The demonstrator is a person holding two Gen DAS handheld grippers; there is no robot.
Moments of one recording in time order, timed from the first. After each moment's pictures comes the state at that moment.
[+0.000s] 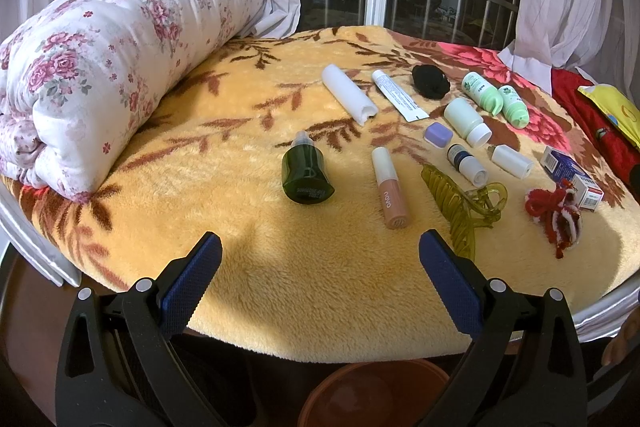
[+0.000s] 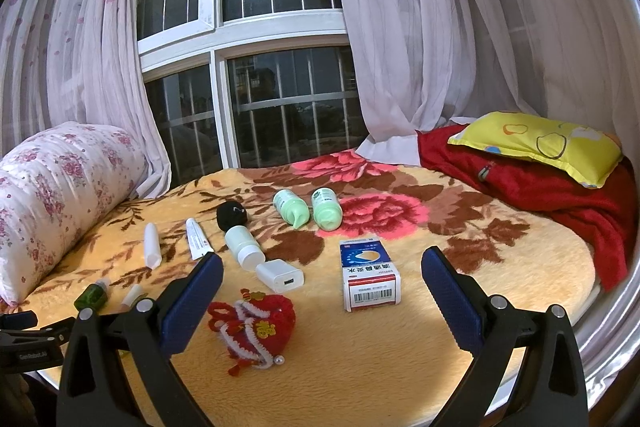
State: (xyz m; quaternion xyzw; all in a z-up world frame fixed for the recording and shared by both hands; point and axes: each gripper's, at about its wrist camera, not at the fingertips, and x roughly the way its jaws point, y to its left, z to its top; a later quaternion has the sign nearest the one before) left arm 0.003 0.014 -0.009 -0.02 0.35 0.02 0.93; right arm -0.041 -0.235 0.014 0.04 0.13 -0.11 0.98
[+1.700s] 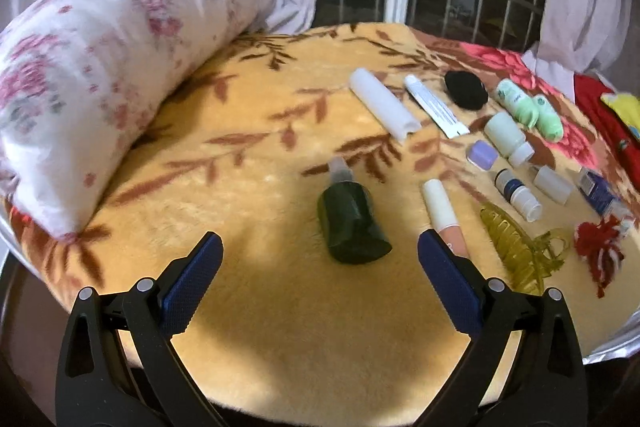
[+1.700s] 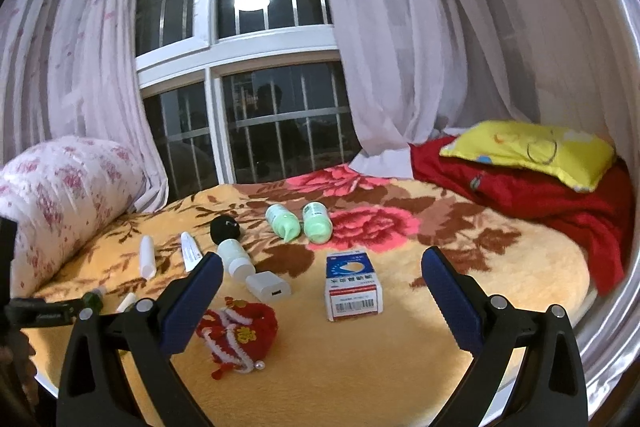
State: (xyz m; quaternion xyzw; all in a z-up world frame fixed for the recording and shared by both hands) left arm 0.061 0.042 -0.022 -0.01 0.37 0.03 0.93; right arm -0.052 -0.237 0.012 0.04 0.09 -0.11 0.99
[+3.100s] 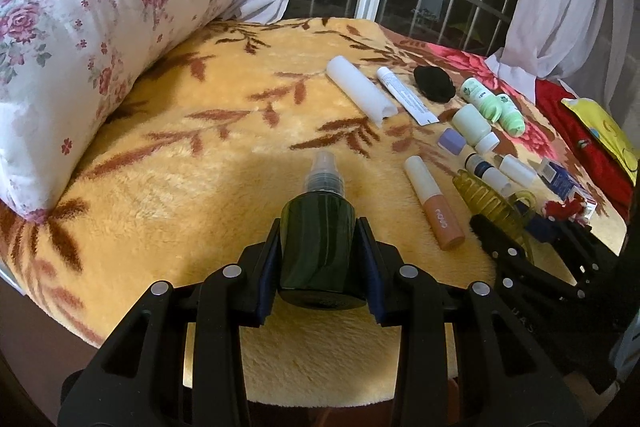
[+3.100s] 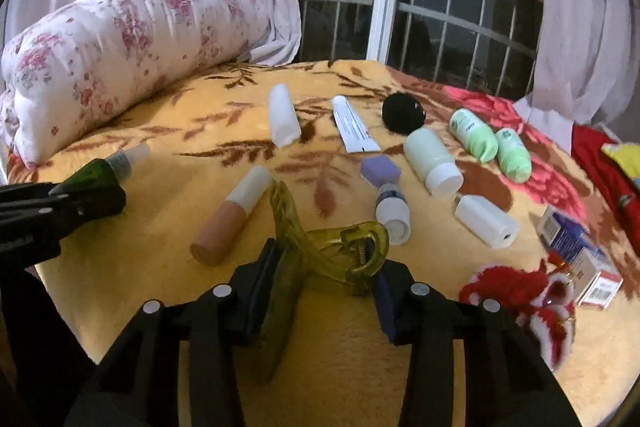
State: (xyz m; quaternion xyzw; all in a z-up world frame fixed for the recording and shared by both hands) left arm 0.041 0.066 -0.030 -0.07 0.37 -0.06 0.93; right arm 0.057 -0.090 -0.049 -0.10 0.28 0.07 0.95
